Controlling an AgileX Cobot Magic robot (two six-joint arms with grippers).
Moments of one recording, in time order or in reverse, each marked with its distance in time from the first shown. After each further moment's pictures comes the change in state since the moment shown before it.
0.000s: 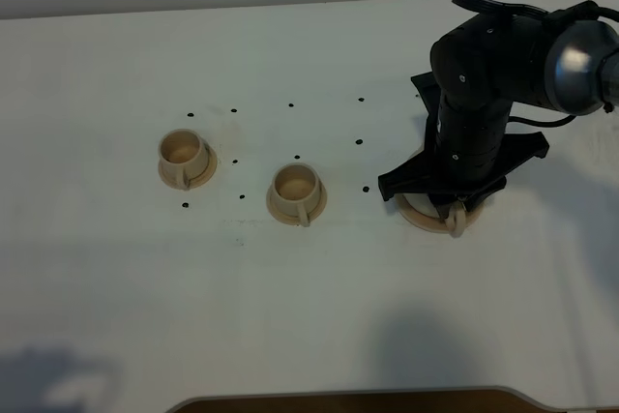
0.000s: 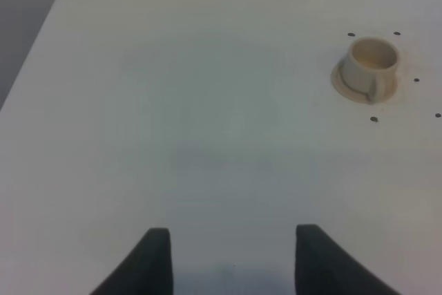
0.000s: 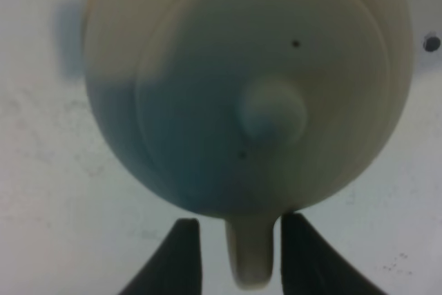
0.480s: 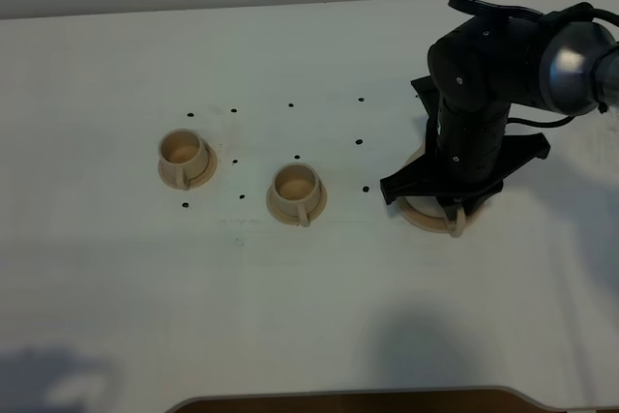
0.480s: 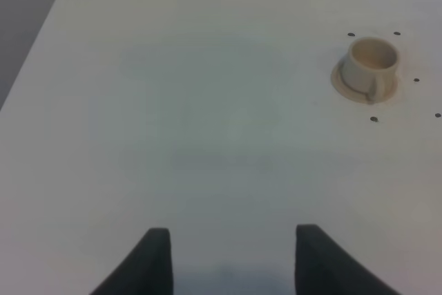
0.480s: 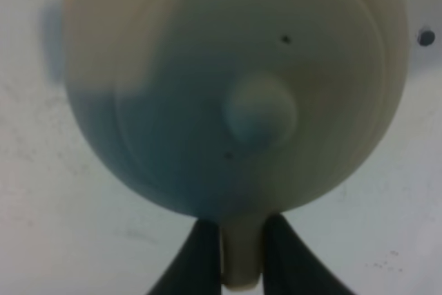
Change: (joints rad) left arm 0.000 0.000 0.000 0.000 0.000 0.000; right arm 0.000 0.012 -0.004 -0.017 0.016 -0.002
